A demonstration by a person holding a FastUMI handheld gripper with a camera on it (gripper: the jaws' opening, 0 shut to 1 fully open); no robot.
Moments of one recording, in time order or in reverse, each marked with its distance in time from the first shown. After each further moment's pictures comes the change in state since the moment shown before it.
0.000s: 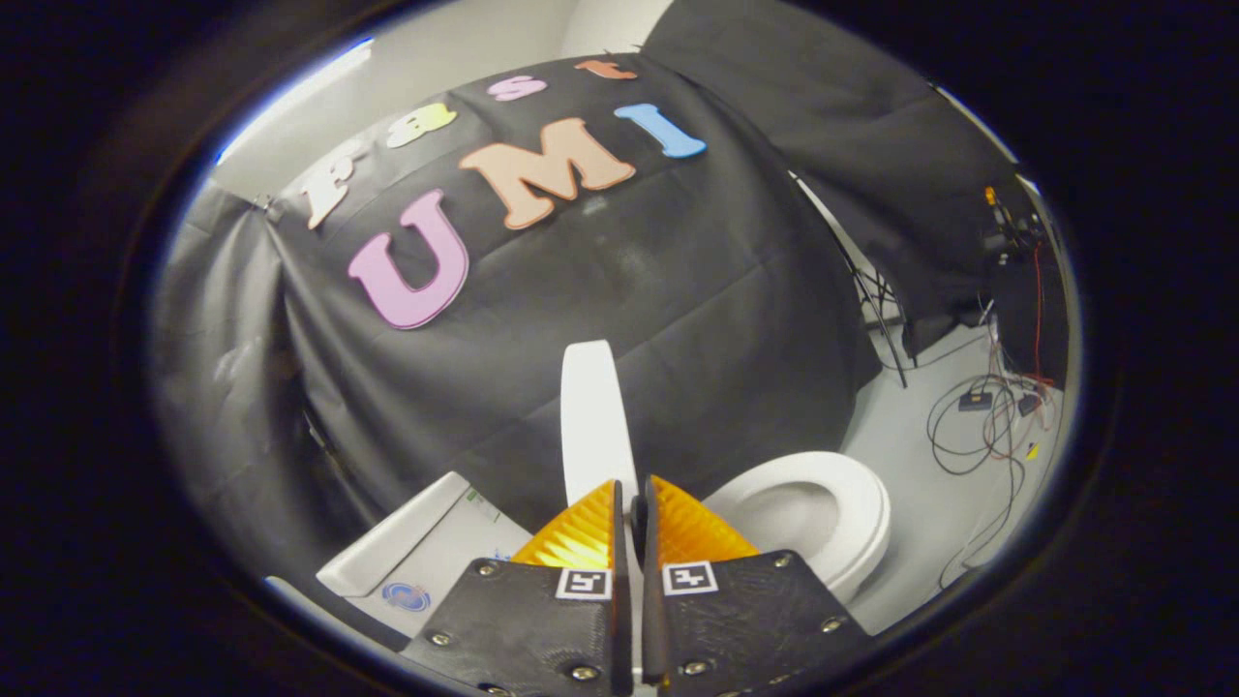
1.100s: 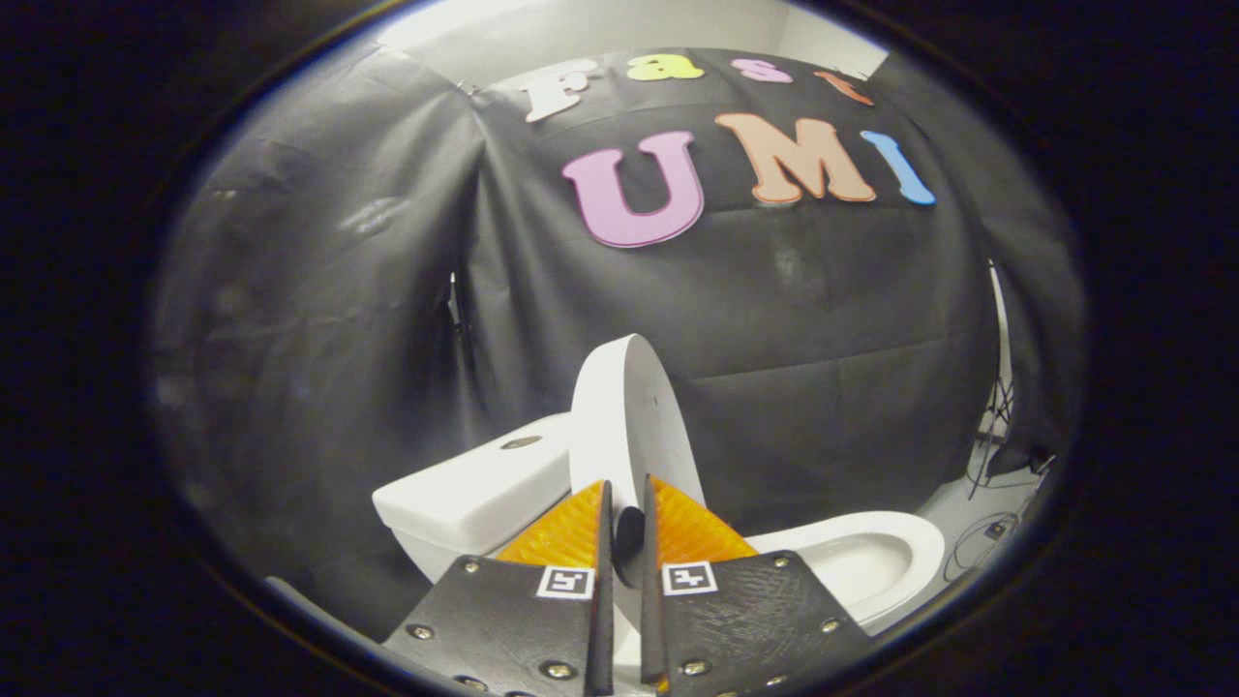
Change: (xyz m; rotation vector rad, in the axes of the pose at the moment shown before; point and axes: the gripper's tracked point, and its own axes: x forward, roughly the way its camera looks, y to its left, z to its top) arm -0.024 0.178 -0.062 -0.429 0.091 0.383
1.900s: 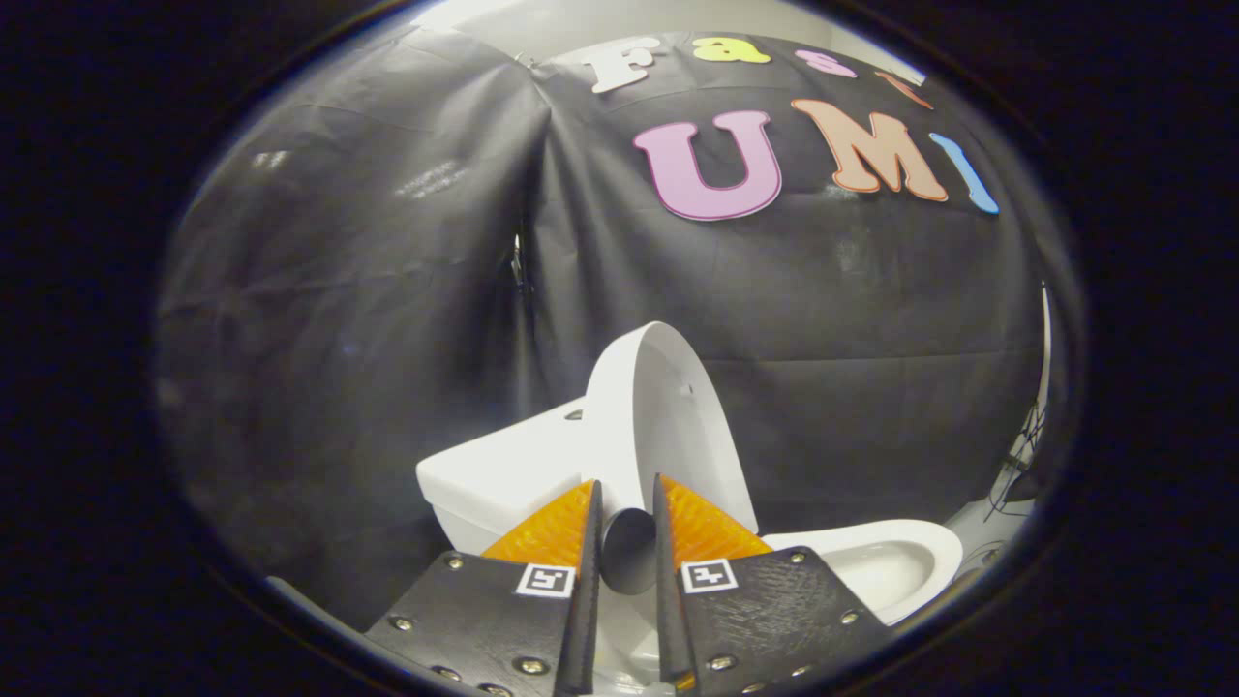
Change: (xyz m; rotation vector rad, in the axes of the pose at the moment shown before) arm 0.016 0.040 -0.018 -0.077 0.085 0.140
